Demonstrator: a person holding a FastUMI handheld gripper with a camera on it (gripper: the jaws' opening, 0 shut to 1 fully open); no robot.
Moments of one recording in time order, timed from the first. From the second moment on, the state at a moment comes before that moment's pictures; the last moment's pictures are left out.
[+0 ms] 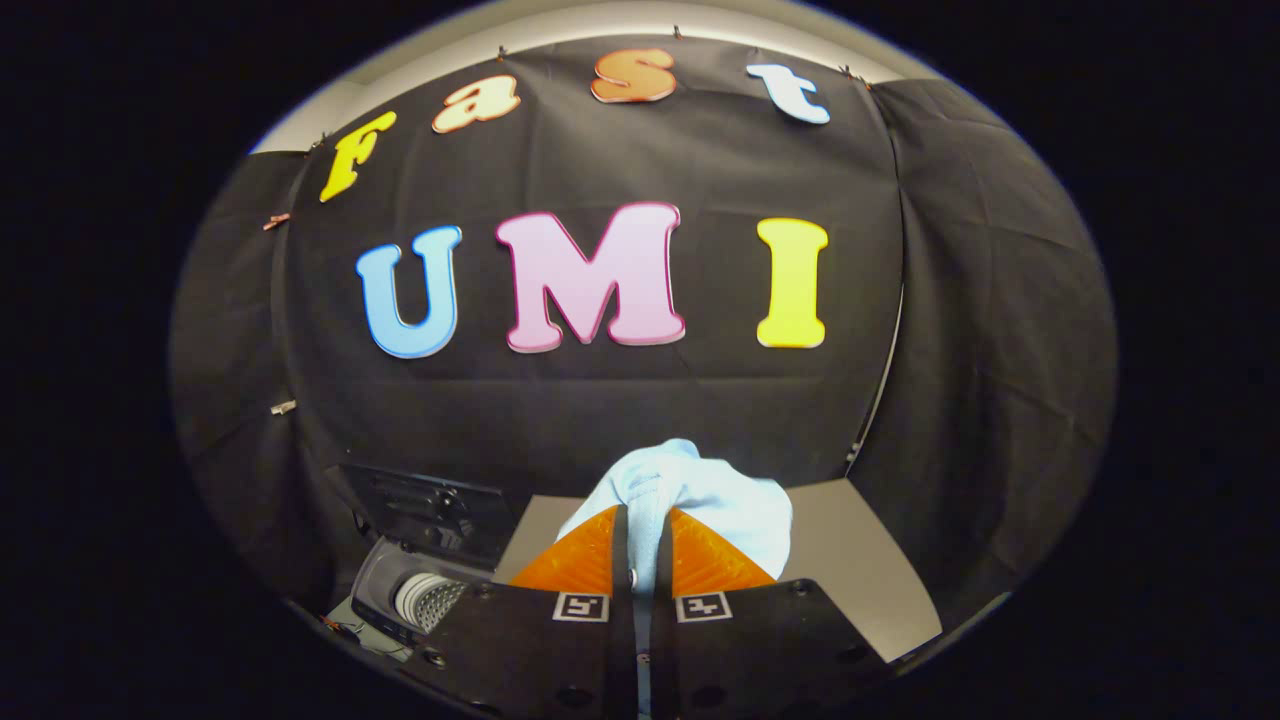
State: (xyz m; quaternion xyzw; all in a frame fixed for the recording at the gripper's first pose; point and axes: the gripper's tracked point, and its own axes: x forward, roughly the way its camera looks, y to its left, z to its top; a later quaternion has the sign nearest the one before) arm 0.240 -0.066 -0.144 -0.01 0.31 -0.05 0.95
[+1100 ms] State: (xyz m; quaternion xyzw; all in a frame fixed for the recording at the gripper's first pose) arm 0.265 0.261 -0.133 0.05 0.20 0.26 0.94
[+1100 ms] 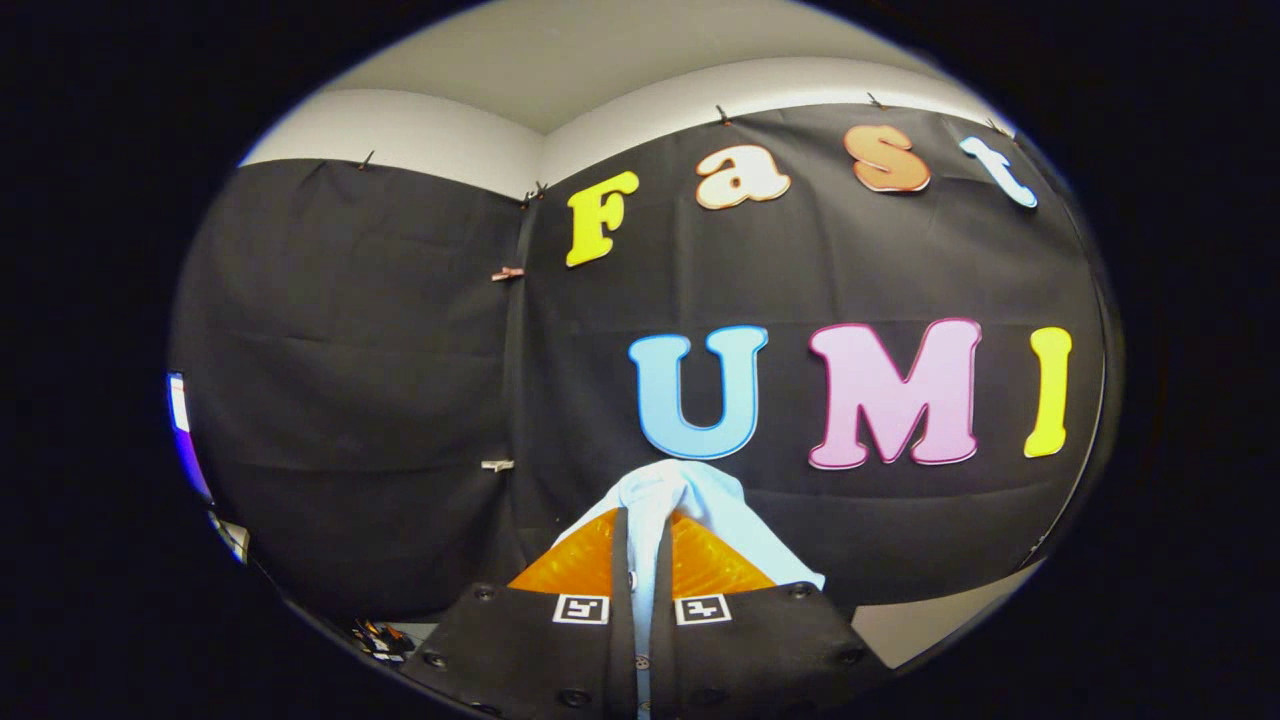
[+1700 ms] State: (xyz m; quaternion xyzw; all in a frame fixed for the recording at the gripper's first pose) arm 0.255 0.304 -0.310 0.06 0.31 0.33 0.89
